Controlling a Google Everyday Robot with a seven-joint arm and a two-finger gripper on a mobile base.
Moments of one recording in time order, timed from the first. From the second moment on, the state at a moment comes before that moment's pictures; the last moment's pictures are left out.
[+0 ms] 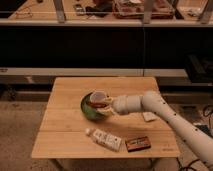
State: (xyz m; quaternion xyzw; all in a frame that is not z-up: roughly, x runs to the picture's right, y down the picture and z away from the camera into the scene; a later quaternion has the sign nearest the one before) arm -0.002 0.078 0.732 0.46 -0.23 -0.82 0.27
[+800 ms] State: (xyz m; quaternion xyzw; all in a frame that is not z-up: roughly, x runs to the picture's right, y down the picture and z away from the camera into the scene) arm 0.029 0.065 0.755 0.43 -0.25 -0.81 0.31
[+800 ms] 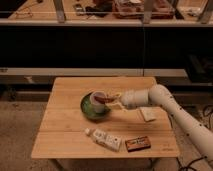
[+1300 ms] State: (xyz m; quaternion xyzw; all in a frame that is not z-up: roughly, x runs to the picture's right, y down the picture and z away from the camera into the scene) arm 0.026 0.048 0.768 0.42 -0.26 -0.81 0.32
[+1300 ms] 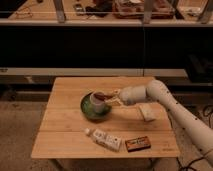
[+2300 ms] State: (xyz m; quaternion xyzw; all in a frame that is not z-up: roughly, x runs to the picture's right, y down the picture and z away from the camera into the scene) arm 0.027 0.037 0.768 0.40 -0.27 -0.82 0.32
